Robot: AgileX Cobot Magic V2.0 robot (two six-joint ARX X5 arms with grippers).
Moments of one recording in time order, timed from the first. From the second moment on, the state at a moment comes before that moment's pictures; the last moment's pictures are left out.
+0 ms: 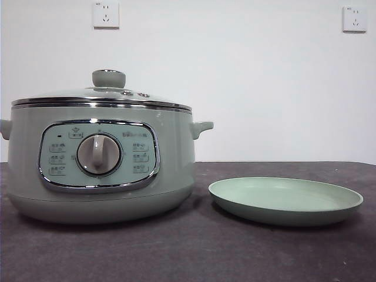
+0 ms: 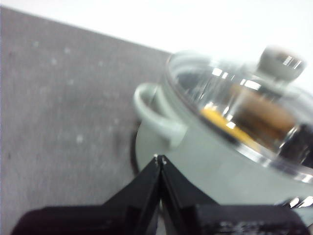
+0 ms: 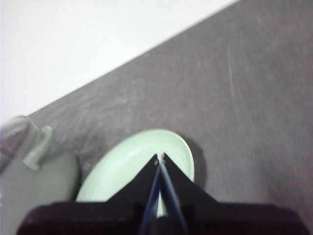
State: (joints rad) left arm -0.05 0.02 0.13 -0.29 0.13 -0.31; right arm 0.09 0.12 0.18 -0.25 -0.11 0.45
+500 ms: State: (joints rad) left arm -0.05 0.35 0.51 -0.44 0.25 -0.25; right arm 0.09 0.58 0.68 -0.44 -0.24 0.26
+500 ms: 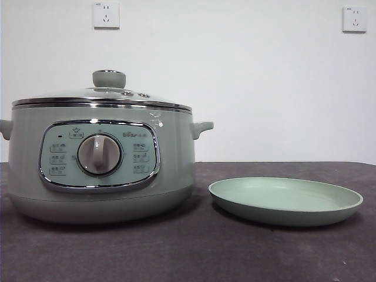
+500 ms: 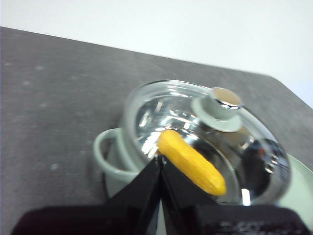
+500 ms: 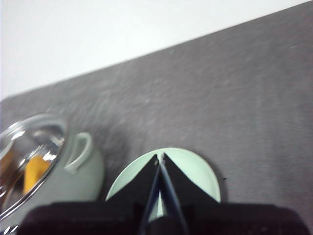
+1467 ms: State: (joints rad) left arm -0.18 0.94 0.93 -0.46 0.42 -0.12; right arm 0.09 0.87 0.89 -0.60 -0.44 0.13
